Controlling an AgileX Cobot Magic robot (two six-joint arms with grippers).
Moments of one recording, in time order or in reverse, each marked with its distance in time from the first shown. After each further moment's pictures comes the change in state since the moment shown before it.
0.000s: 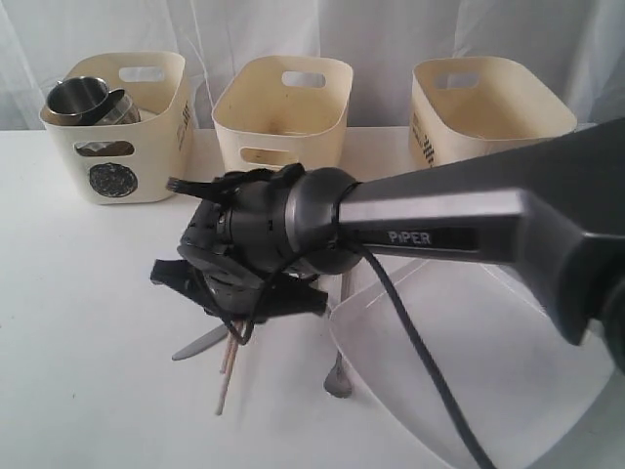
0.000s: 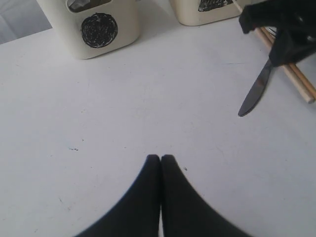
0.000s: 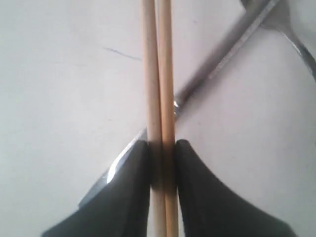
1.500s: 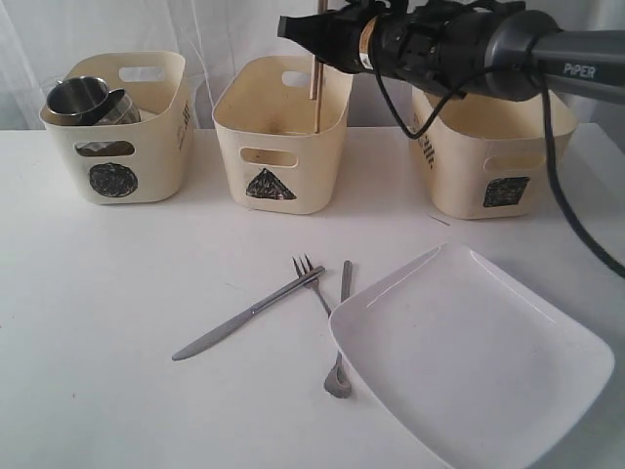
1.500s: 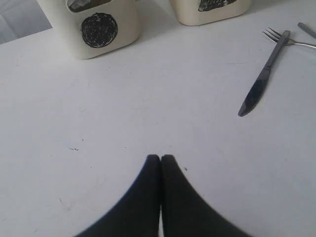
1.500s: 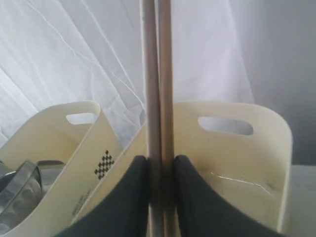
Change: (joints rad) left arm 0.000 0.000 0.000 0.000 0.000 0.000; right arm -0.536 0.032 -0.260 -0.474 -0.775 -0.115
